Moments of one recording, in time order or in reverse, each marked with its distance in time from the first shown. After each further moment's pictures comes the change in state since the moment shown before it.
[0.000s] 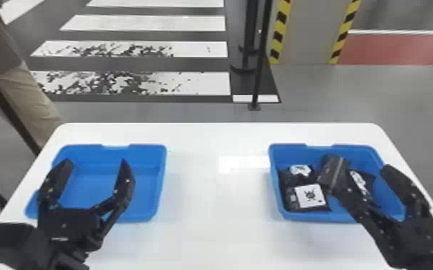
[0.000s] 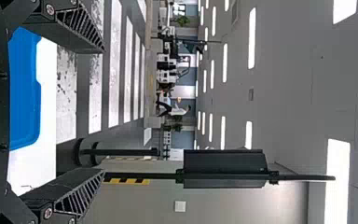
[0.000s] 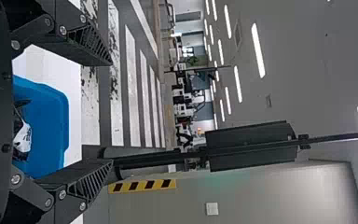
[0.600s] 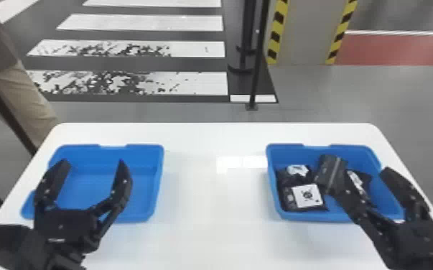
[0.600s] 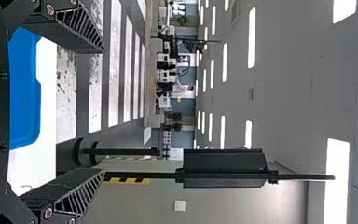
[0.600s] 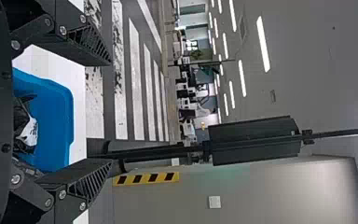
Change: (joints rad) left arm 0.002 0.002 -0.002 0.000 0.000 -0.002 0.000; right arm 0.023 0.009 -0.004 -0.030 0.016 0.023 -0.022
